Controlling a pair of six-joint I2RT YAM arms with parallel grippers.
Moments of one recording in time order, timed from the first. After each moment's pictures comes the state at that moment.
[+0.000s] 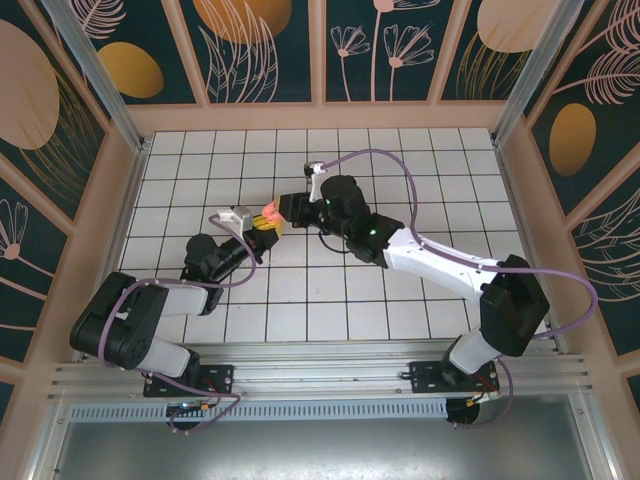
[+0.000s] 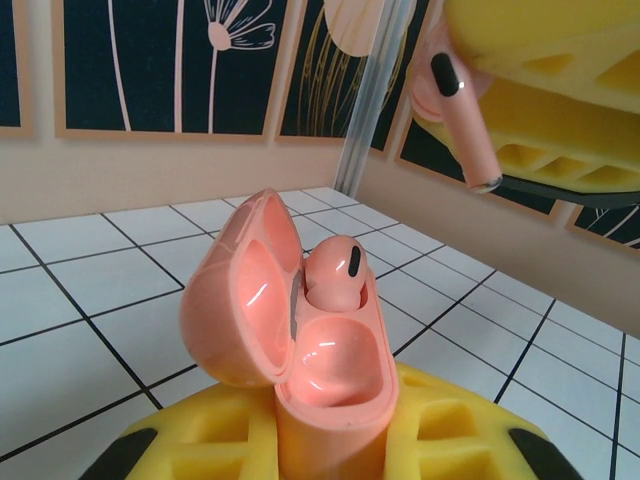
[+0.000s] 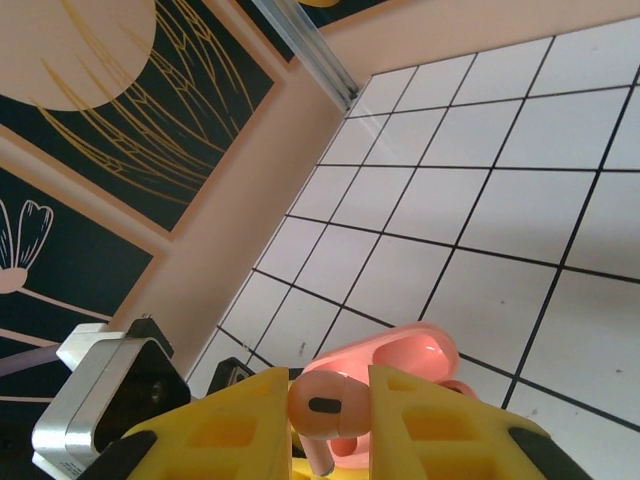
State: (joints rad) left arm -0.35 1.47 0.32 1.21 0.54 -0.29; right arm 0.89 1.55 1.17 0.10 -0.07 0.63
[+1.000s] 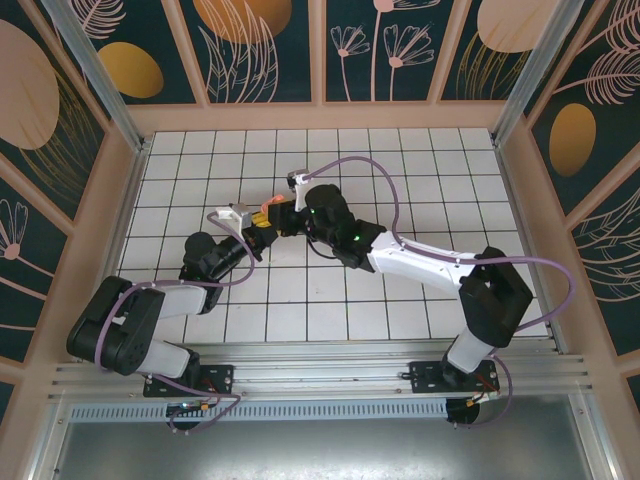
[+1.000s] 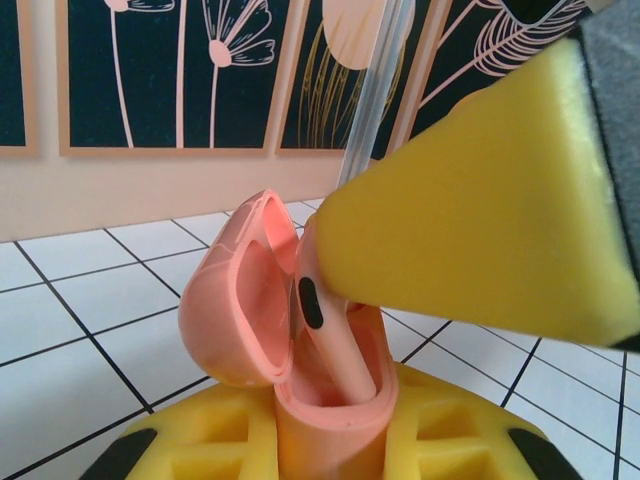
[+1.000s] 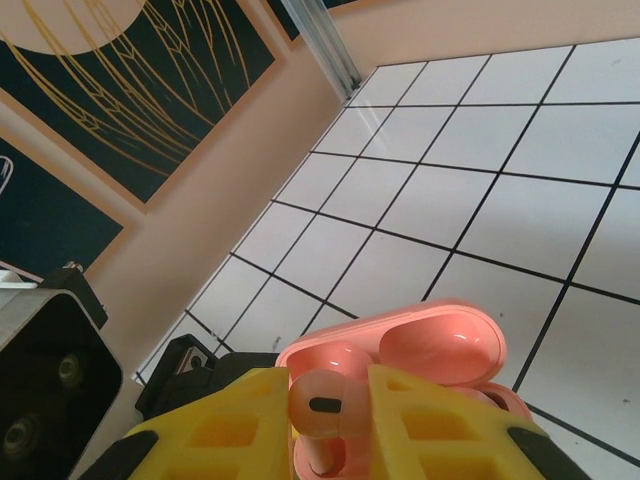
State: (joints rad) left arm -0.35 1.43 0.34 1.18 0.54 -0.29; right arm 0.94 1.64 1.17 0.17 -0.01 0.52
